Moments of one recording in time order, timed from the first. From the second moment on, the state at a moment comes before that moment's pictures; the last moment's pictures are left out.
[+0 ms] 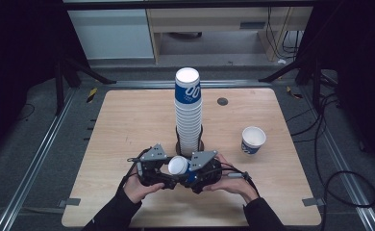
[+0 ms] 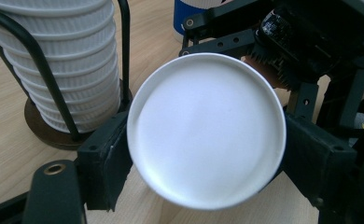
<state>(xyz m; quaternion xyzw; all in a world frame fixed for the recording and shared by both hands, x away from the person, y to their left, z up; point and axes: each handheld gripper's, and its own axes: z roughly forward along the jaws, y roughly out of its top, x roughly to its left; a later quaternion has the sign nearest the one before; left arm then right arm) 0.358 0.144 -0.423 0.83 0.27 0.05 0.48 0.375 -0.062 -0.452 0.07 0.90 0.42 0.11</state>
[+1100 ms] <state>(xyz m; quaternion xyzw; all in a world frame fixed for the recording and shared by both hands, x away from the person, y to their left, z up) 0.368 0.187 -0.404 0.79 0.30 0.09 0.52 0.387 -0.106 -0.427 0.15 0.85 0.48 0.12</state>
